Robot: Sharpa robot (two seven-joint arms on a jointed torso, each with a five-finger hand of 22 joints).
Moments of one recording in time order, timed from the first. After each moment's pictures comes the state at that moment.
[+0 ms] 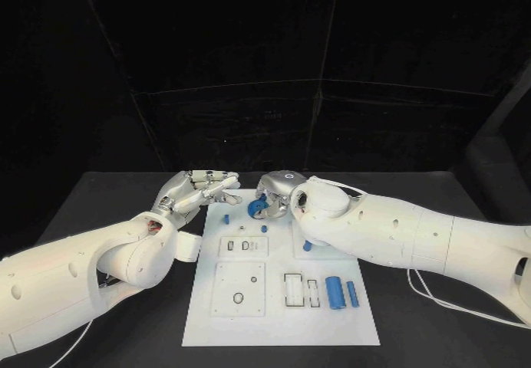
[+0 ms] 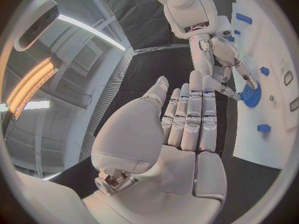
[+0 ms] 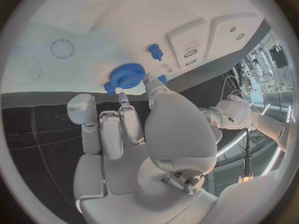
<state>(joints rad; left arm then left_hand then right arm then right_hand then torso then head) 1.16 -0.86 -0.01 1.59 -0.07 -0.30 0.46 1.39 0.03 0.04 0.03 0.06 0.99 0.20 0.10 0.07 1.12 0.13 0.11 0.07 1.26 0.07 0.30 0.30 0.18 0.99 0.18 0.38 0.16 1.22 -0.45 -0.01 1.24 -1.67 -0.24 -0.32 1.26 -0.15 0.14 0.17 0.18 0.89 0.17 0.07 0.07 1.45 0.07 1.37 1.31 1.46 -0.01 1.53 1.31 0.13 1.23 0.10 1.30 0.92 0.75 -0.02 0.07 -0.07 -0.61</state>
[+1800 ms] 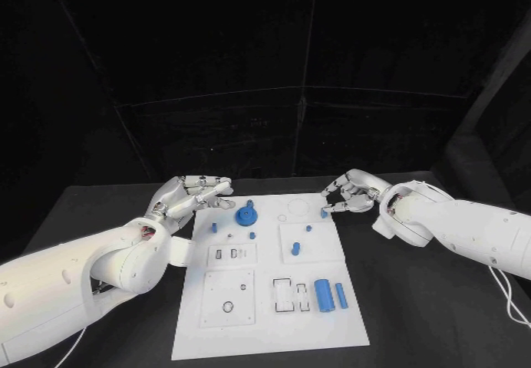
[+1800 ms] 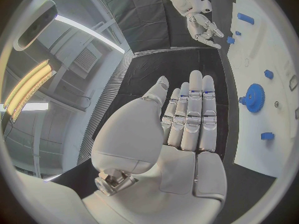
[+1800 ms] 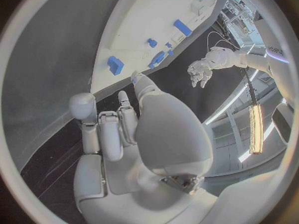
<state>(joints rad) 1.17 -0.84 -0.01 1.56 -0.07 -0.29 0.46 1.39 0.03 0.05 0.03 0.06 0.99 0.20 0.10 0.07 1.16 0.13 0.10 0.07 1.26 0.07 0.28 0.32 0.18 0.99 0.18 0.37 0.15 1.20 -0.88 -0.02 1.26 -1.06 -0.26 0.14 1.42 -0.11 0.09 0.09 0.25 0.92 0.16 0.09 0.07 1.45 0.07 1.36 1.31 1.46 -0.01 1.52 1.31 0.13 1.20 0.10 1.28 0.87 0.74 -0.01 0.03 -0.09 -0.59</state>
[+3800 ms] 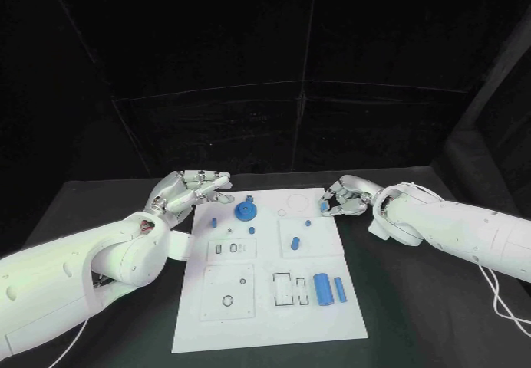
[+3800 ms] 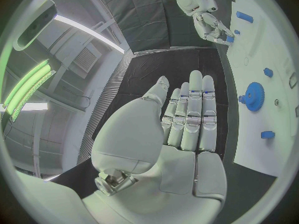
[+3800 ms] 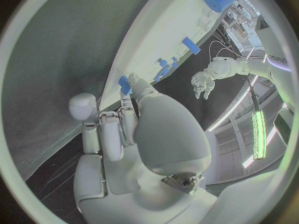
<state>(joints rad) 1.17 -0.83 -0.01 1.54 -0.07 -0.28 0.45 1.39 0.03 0.05 0.02 0.06 0.99 0.20 0.10 0.07 1.16 0.13 0.10 0.07 1.26 0.07 0.28 0.33 0.18 0.99 0.18 0.37 0.15 1.16 -0.82 -0.02 1.18 -1.11 -0.21 0.14 1.43 -0.03 0.14 0.02 0.21 1.03 0.13 0.14 0.07 1.45 0.05 1.37 1.31 1.47 -0.02 1.52 1.31 0.13 1.21 0.09 1.28 0.89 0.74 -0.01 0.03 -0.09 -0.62</state>
